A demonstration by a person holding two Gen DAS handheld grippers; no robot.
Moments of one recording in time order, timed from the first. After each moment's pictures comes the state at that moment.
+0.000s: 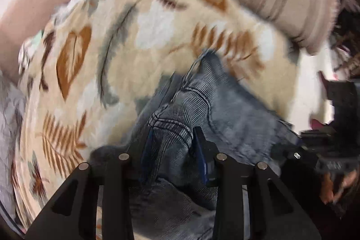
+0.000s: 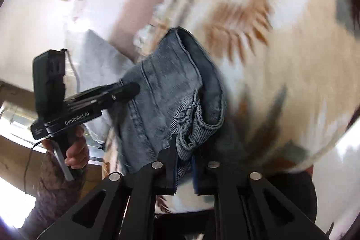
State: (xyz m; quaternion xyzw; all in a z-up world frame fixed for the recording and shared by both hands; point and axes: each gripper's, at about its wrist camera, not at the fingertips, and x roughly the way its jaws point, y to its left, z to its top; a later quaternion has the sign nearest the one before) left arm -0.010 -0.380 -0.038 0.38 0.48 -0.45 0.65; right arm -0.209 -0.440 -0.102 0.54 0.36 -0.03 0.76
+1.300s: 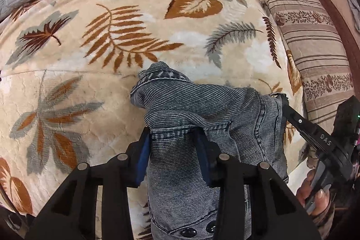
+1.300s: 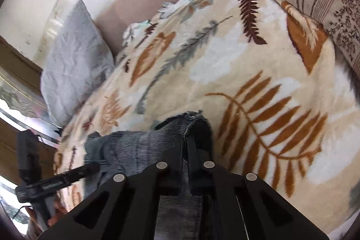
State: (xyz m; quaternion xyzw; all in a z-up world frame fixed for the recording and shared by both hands) left arm 0.046 -0.246 -0.055 0.02 0.59 -0.25 0.76; right arm -0.077 -0.492 -0.066 0.36 0.41 -0.05 0.83
